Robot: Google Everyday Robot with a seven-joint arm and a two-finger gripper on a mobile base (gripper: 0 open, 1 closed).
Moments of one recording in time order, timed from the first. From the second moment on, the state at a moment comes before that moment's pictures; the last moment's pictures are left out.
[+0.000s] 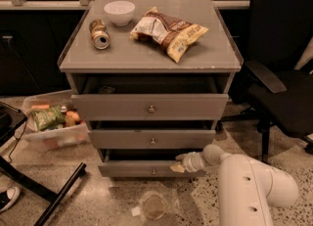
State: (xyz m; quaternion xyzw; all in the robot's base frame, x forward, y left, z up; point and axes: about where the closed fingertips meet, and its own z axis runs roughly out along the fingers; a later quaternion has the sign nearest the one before) arm 0.675 -0.130 0.195 -0.41 0.83 0.23 0.30
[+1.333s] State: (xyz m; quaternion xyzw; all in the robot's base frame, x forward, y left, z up) arm 0.632 -0.136 0.186 -0.42 0.84 0.23 0.25
